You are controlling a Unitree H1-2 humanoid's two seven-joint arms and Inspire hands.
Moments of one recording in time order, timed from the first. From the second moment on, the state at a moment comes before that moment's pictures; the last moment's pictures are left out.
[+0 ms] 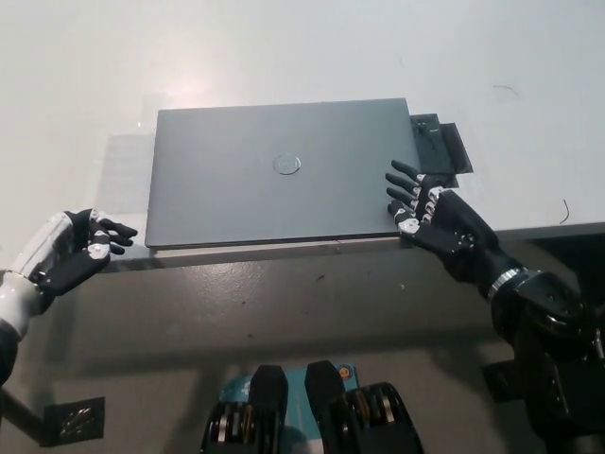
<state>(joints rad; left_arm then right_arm) -0.34 0.42 0.11 0.10 -0.09 0.14 -0.29 -0.52 -0.07 -0.05 0.30 0.18 0.35 0.33</state>
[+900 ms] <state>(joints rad) -0.31 0.42 0.12 0.10 -0.10 0.14 -0.29 -0.49 -0.17 -0.12 -0.06 0.32 0.43 0.32</state>
